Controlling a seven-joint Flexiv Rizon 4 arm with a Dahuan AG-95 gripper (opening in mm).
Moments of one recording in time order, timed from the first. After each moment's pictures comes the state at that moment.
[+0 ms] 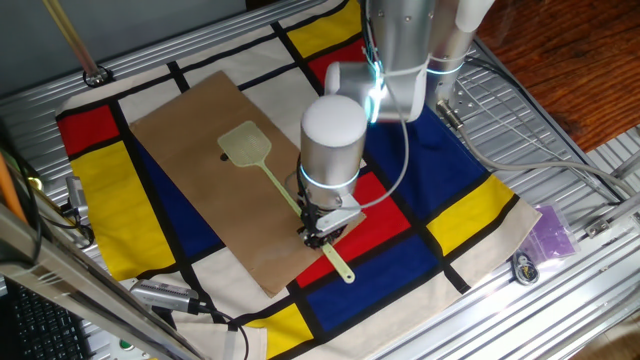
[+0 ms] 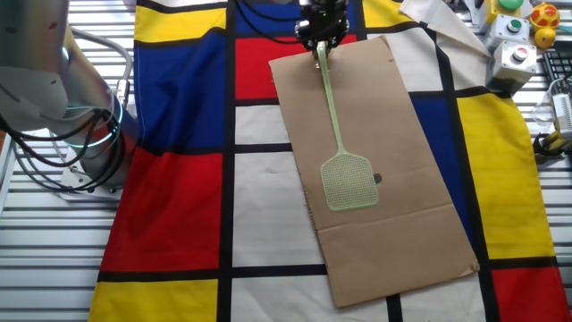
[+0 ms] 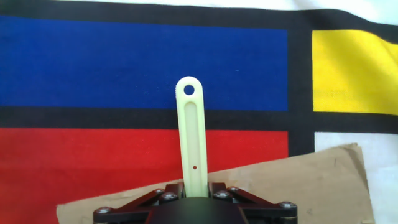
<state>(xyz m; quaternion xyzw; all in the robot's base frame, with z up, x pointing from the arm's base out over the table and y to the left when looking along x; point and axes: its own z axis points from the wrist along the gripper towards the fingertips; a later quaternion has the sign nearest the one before) 0.447 0.255 0.015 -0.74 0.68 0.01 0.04</state>
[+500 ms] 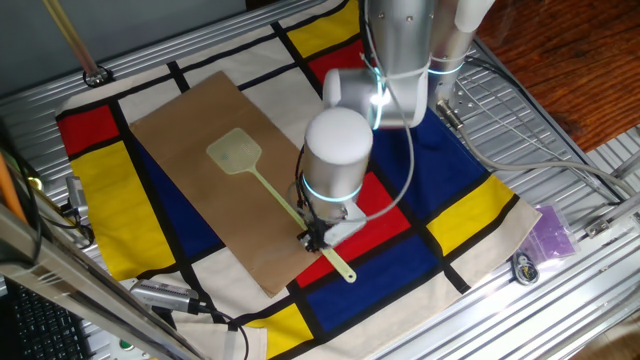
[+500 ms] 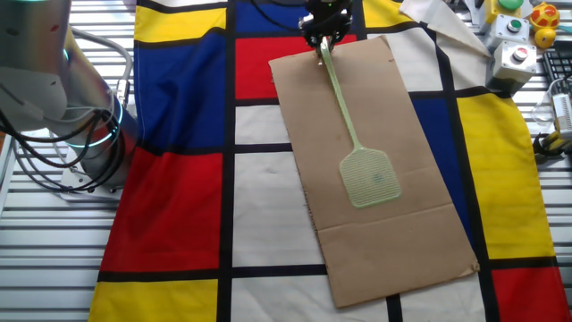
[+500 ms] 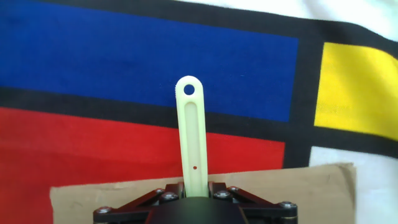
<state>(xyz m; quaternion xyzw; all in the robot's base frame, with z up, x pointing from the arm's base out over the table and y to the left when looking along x) 0.456 0.259 0.022 -0.77 0.63 -0.03 0.01</state>
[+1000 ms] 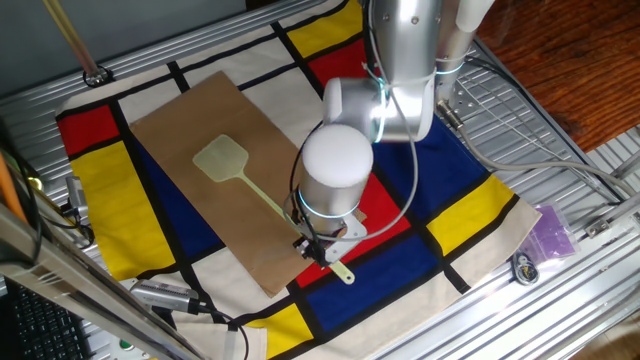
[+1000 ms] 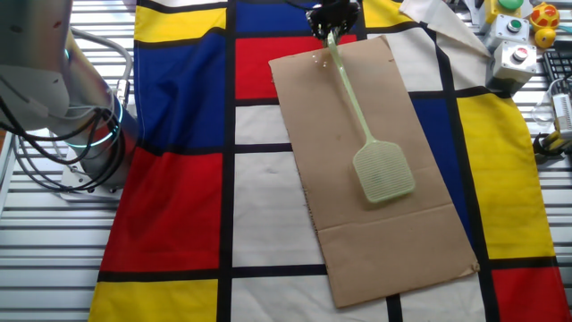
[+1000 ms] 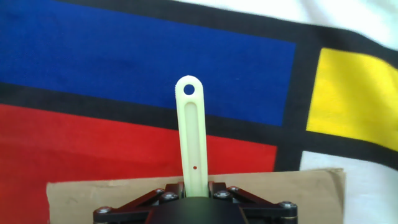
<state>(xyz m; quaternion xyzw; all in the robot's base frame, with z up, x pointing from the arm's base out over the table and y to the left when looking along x) 0.462 0.259 0.041 -0.79 0.62 -0.03 -0.02</state>
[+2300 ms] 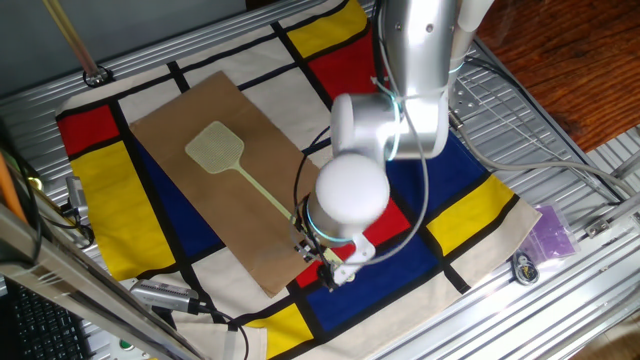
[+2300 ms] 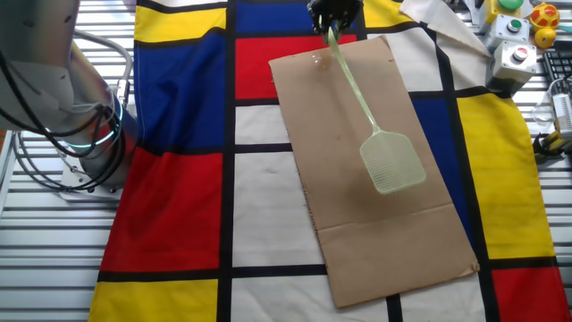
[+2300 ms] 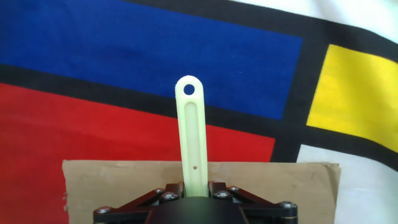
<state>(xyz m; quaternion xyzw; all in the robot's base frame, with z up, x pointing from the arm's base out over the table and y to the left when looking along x) 0.463 0.259 0.049 -0.78 0.62 -0.05 -0.06</state>
